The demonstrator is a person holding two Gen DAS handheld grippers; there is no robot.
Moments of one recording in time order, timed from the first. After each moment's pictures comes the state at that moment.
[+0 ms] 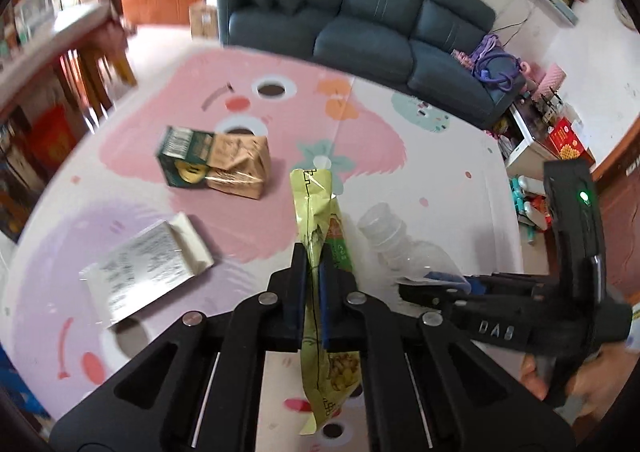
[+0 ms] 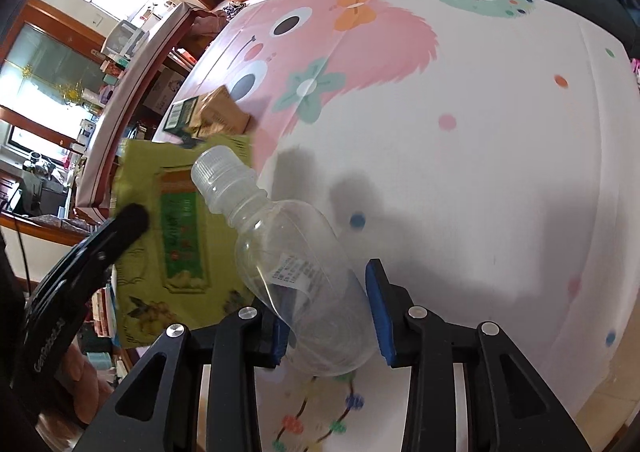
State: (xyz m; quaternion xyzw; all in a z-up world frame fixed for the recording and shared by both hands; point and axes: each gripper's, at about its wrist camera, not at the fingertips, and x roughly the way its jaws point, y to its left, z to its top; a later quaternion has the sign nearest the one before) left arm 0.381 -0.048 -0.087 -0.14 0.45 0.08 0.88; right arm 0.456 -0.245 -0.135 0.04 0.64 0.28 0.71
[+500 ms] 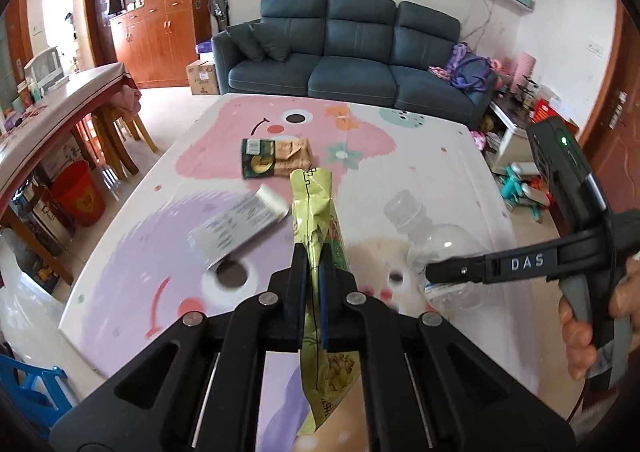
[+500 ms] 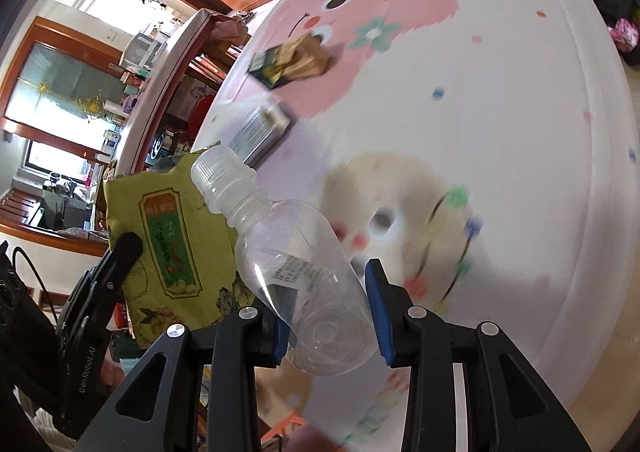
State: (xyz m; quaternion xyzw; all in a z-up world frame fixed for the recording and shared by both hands) left arm 0.186 -0.032 -0.023 -0.06 0.39 0.05 0.92; right arm 0.305 -0.228 -0.079 0.10 0.64 0.28 0.71
